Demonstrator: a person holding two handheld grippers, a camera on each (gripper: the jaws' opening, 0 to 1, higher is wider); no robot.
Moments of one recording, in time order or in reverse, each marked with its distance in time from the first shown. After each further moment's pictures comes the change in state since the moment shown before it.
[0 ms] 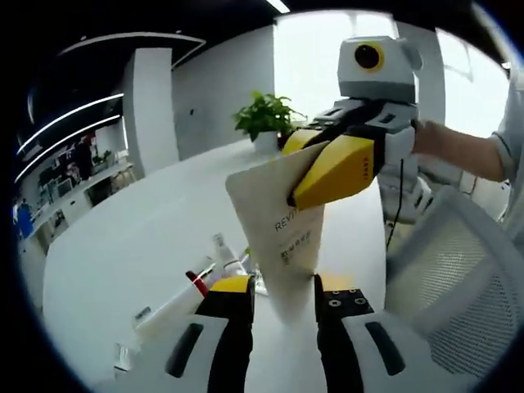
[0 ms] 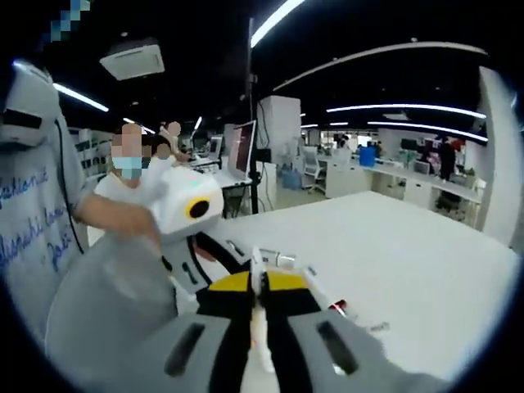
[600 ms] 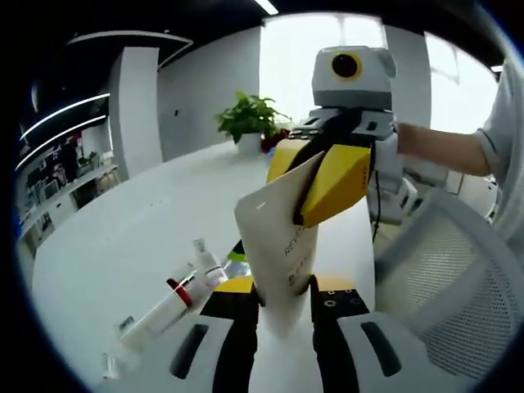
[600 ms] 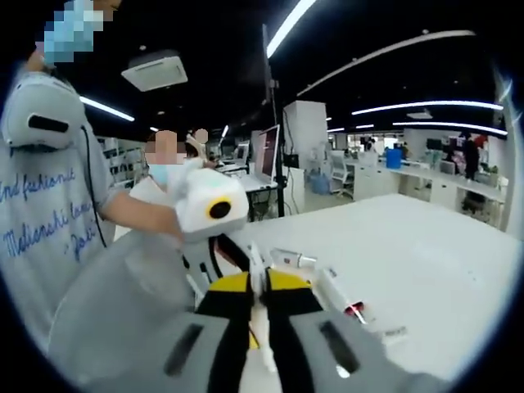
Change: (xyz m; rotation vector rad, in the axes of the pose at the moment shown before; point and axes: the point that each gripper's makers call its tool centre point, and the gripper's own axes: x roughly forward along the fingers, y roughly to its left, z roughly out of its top) left arm 0.013 -0.009 -0.001 -0.008 0.007 -0.061; right arm -0.001 0.007 -0.003 0.005 -0.018 0.114
